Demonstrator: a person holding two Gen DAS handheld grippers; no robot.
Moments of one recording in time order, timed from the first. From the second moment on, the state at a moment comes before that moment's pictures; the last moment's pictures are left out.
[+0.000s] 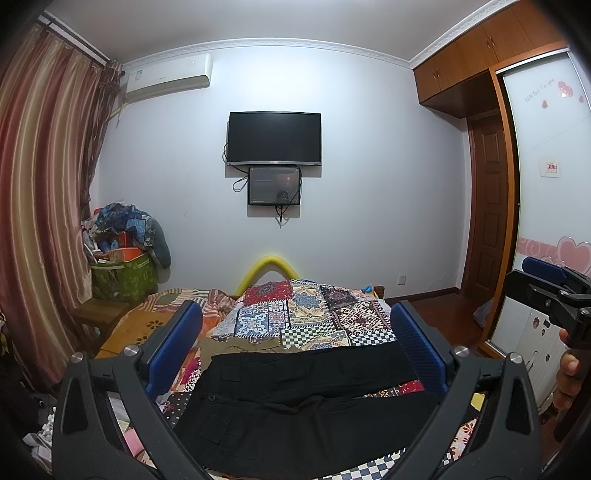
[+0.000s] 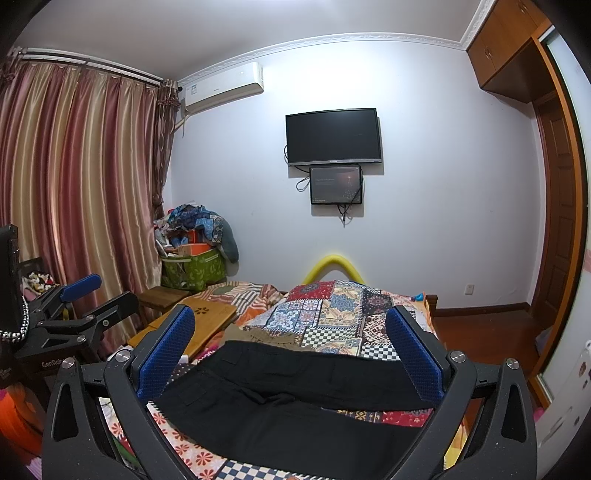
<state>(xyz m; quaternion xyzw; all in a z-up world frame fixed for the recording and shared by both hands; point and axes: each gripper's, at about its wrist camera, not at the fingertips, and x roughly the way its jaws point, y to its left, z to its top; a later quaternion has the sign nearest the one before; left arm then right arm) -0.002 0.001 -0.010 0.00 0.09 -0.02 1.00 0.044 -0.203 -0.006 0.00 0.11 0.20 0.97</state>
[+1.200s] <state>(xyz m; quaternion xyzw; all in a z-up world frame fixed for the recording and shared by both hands) 0.080 0.026 -0.041 -0.01 0.15 0.00 0.99 0.106 -0.226 -0.051 -0.03 0.16 0.15 0.97</state>
